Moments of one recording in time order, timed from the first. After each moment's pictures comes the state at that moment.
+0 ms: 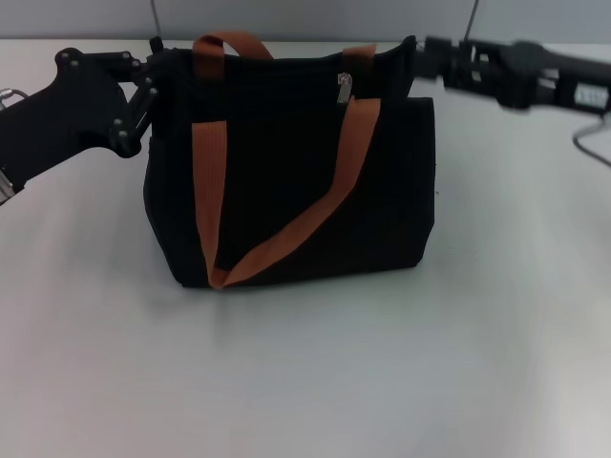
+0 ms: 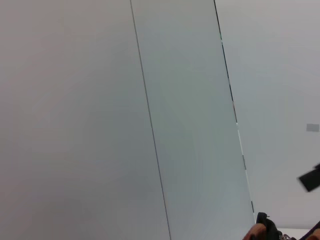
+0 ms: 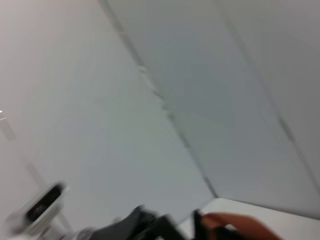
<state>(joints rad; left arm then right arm) -0.46 -2.07 0.59 0.59 1.64 1.59 -0.87 0.57 2.06 -0.80 -0.78 -1.68 -1.59 1.77</state>
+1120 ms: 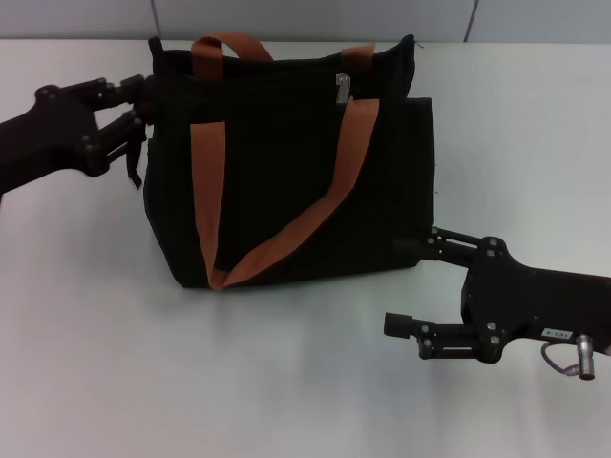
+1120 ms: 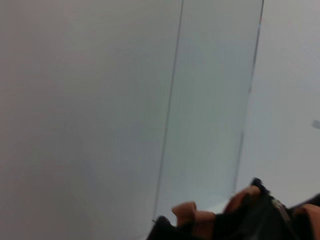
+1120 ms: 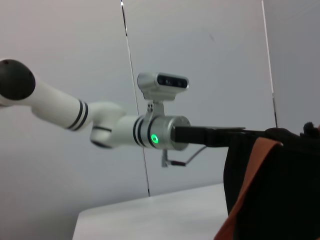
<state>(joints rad) -0.42 -2.02 0.60 0.64 1.72 1.58 -1.21 0.46 2.08 -0.82 -0.39 -1.81 -1.75 0.90</state>
